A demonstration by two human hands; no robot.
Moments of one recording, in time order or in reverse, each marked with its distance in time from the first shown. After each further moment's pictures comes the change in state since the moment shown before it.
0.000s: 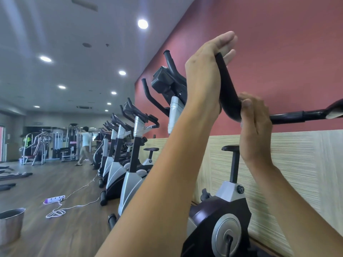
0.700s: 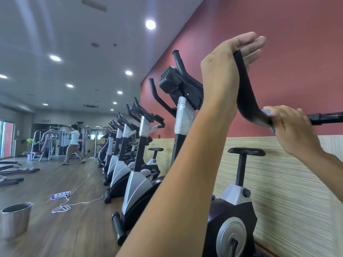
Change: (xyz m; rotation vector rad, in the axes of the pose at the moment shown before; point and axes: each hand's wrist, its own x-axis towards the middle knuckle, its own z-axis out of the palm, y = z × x) left_hand 0.000 -0.001 -0.002 -0.054 -0.067 -0.024; right_hand 0.042 0.107 -0.062 -0.865 -0.459 -0.082
